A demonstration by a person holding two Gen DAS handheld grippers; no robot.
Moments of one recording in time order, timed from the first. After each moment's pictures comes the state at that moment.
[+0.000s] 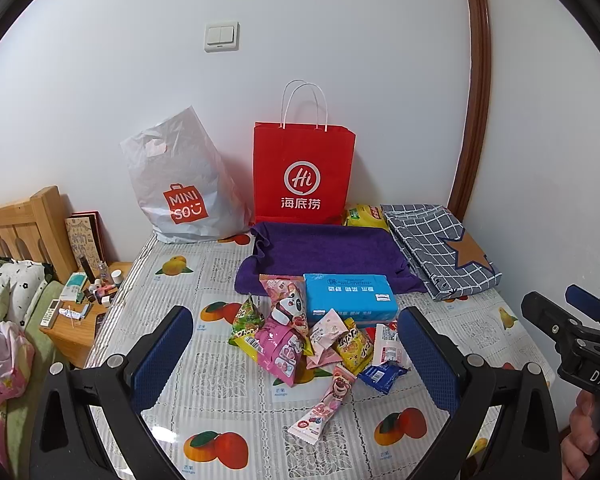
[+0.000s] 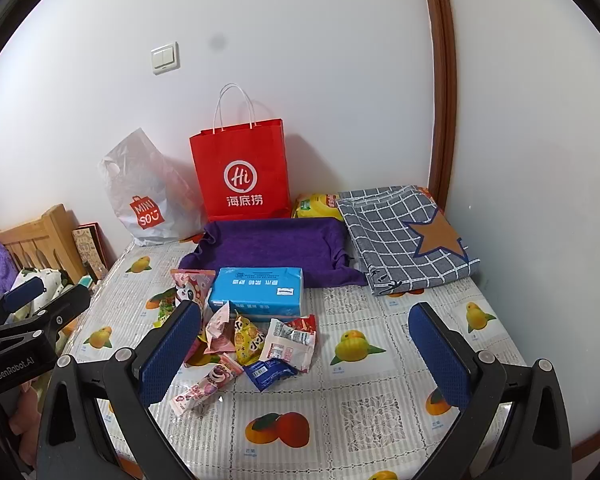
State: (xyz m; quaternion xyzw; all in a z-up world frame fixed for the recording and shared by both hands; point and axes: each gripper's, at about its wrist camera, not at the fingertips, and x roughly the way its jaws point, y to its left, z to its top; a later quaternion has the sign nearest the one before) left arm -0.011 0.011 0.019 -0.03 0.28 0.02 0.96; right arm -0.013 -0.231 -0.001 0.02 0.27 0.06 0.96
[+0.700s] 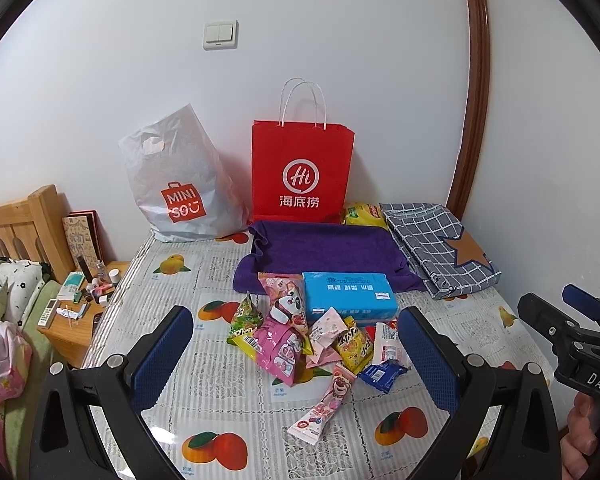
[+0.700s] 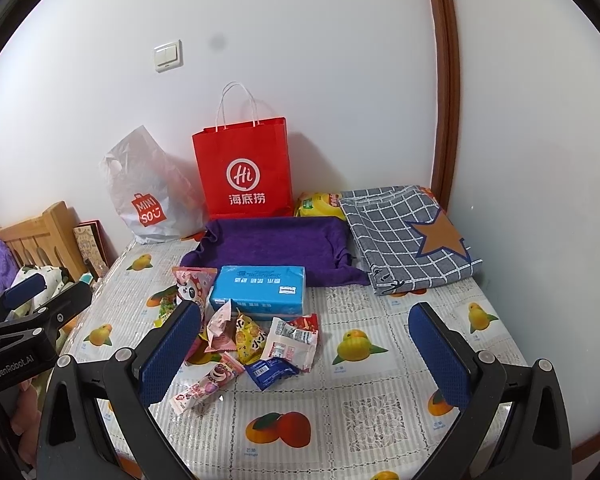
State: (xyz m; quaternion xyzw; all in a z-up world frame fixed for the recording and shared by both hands) left arm -0.007 0.011 0.020 -0.03 0.28 0.02 0.96; right arm -0.011 -0.226 -0.005 0.02 0.27 0.06 0.96
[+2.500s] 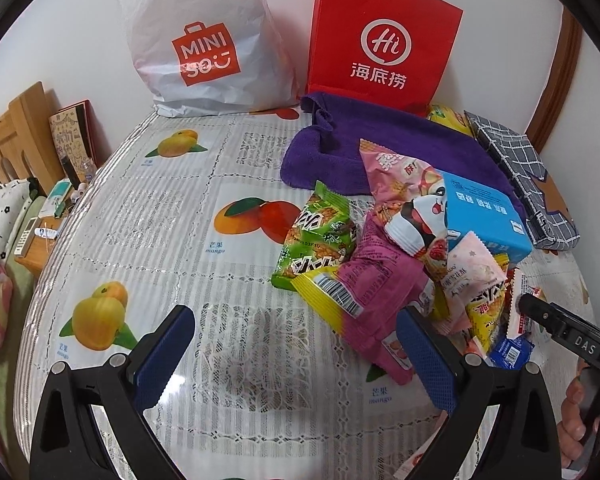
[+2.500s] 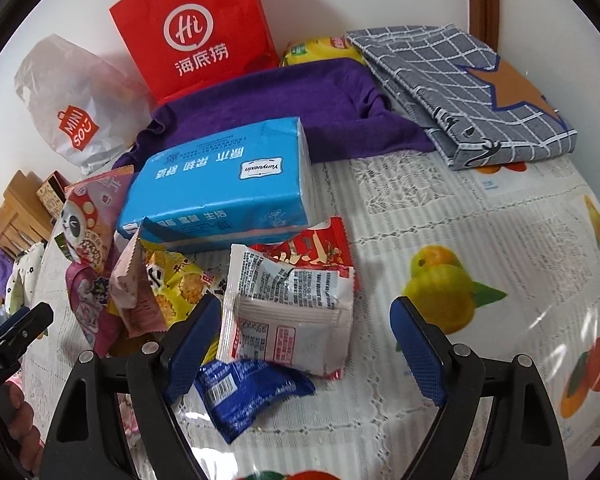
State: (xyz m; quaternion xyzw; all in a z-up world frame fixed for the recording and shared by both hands) left arm 0.104 0.088 -0.149 -0.08 0.43 0.05 0.90; right arm 0.152 -0.196 -0.191 0.08 0.47 0.07 0.88
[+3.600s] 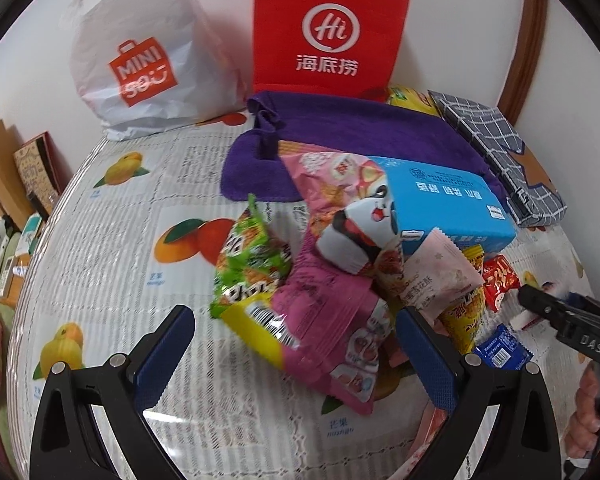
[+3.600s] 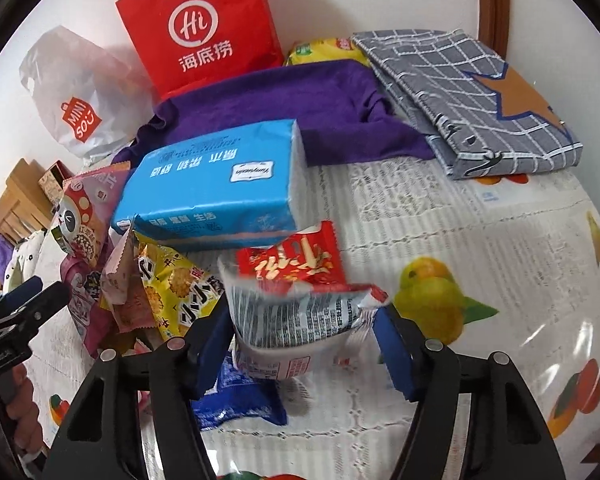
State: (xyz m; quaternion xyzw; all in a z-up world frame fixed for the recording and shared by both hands) left arm 0.133 0.053 -0.152 -0.03 0.43 -0.01 0.90; right arm 0.152 -0.207 -0.179 0.06 0.46 0.08 0.88
